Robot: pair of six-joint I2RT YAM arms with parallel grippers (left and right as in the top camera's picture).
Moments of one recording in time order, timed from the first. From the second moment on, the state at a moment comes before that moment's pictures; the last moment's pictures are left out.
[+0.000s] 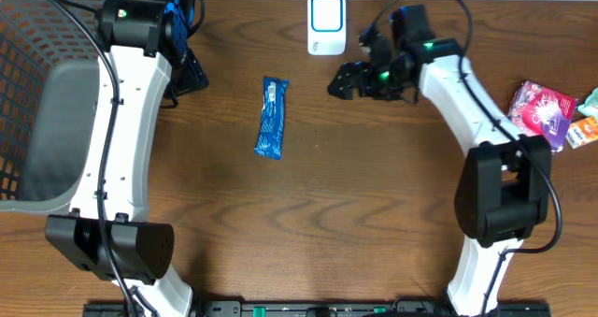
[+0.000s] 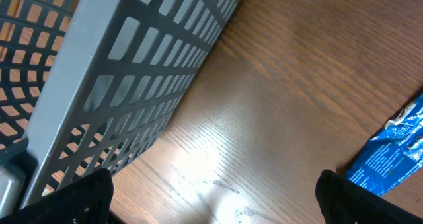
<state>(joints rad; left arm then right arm) -0.13 1.83 2.03 -1.60 -0.40 -0.59 0.22 2.06 1.67 -0.80 -0.53 0.15</state>
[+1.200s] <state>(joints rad) -0.13 1.83 2.03 -1.55 -0.39 -0.59 0.10 2.06 1.67 -0.91 0.00 0.33</state>
